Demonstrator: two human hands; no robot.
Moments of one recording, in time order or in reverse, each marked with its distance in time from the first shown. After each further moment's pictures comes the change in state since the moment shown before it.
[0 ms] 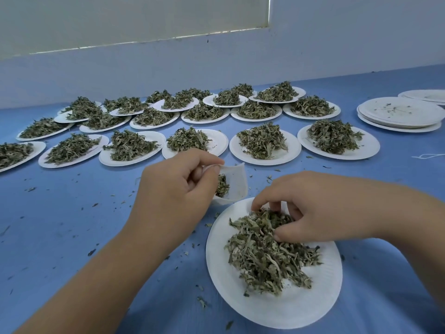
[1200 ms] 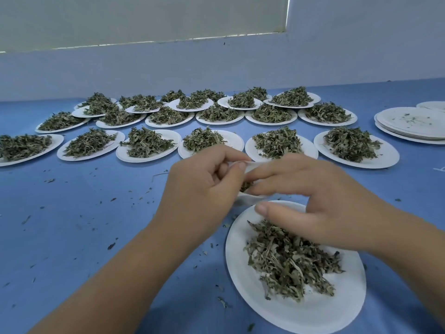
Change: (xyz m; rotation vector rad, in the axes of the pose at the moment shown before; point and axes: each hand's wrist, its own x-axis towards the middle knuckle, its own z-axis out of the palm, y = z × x) left_hand 0.003 0.004 -0.001 -0.128 0.003 -0.058; right_hand 0.013 -0.029 0.011 0.102 0.571 -0.391
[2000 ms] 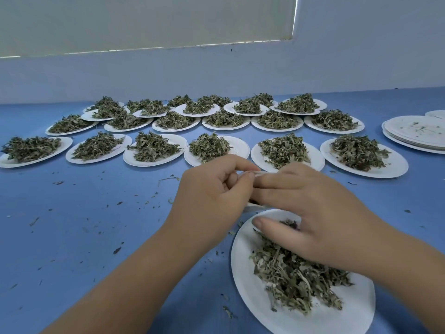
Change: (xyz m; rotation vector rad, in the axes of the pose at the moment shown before) left_hand 0.003 -0.004 0.004 -0.063 -0.023 -0.076; right_hand 0.001 -0.003 0.012 -0.268 -0.022 -0.013
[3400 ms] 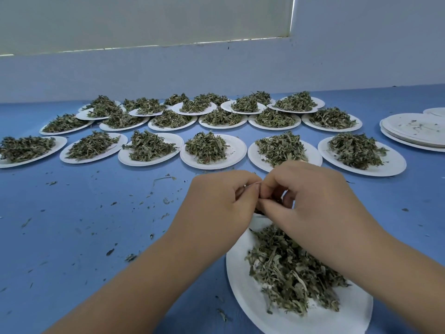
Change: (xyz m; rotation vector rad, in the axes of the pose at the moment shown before) left_hand -0.005 0.003 0.009 0.180 -0.124 0.013; right_hand 0.006 -0.010 0.004 0.204 0.147 0.389
